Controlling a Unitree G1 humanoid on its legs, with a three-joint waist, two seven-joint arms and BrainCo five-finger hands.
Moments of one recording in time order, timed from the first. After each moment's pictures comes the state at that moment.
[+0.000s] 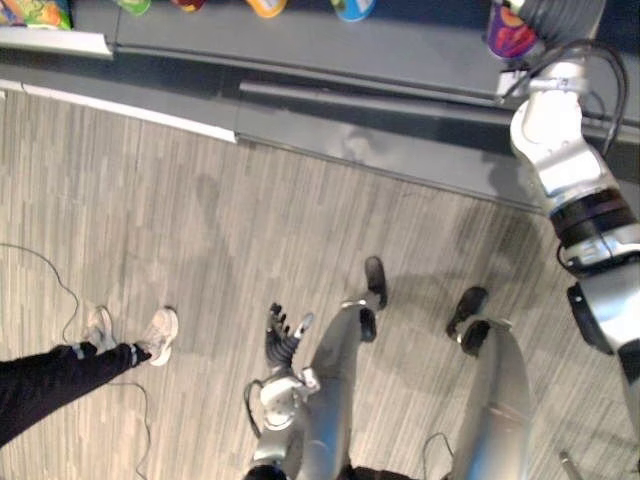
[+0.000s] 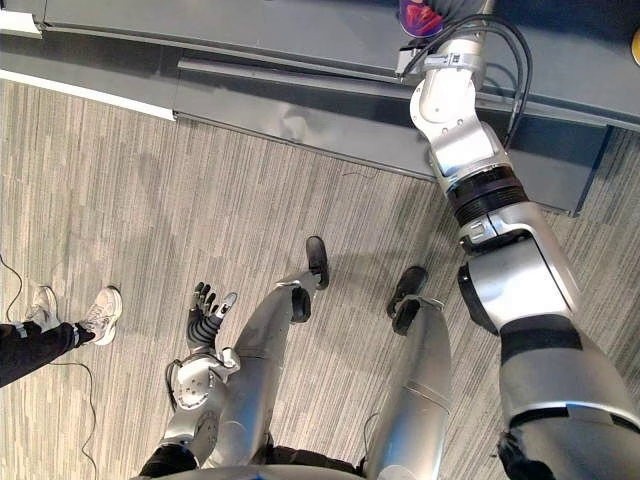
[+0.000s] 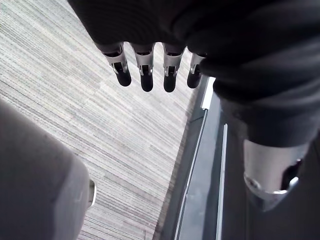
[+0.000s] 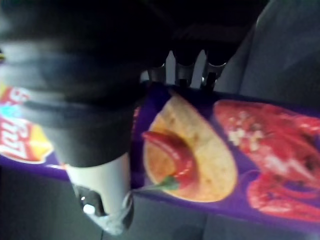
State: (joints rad) left arm 0.00 0.00 -0.16 0.55 -0.31 -0.44 0.37; right arm -1.32 -0.58 0.45 0.80 0.16 -0.34 -0.67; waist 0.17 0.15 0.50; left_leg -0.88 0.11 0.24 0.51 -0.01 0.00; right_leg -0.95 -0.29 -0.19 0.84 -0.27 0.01
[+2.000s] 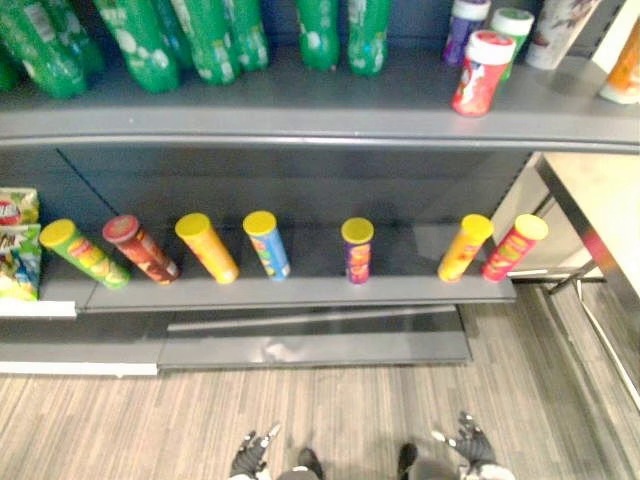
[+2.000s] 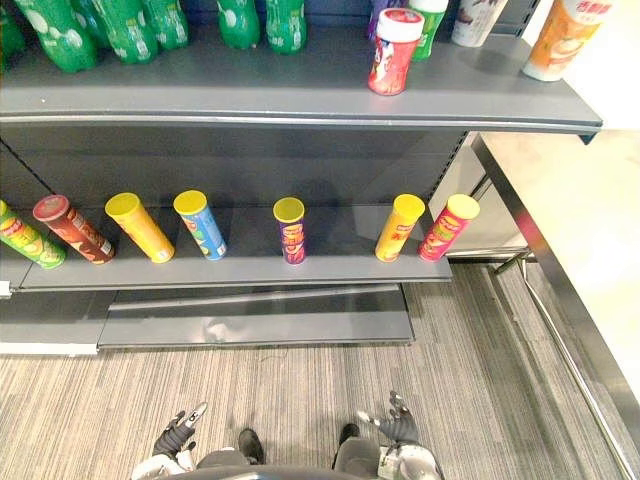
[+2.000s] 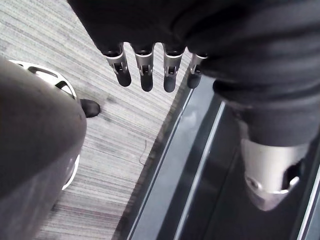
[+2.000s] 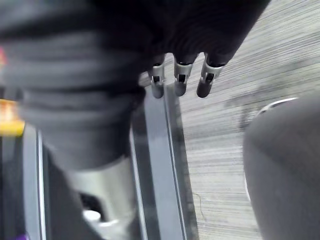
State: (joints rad) left arm 0.15 0.12 0.04 1.03 -0.49 -0.16 0.01; right arm 0.16 -0.07 -0.02 0.90 0.20 -0.22 -0.05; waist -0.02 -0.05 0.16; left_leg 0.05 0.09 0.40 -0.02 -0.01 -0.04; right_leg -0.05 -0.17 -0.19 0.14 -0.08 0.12
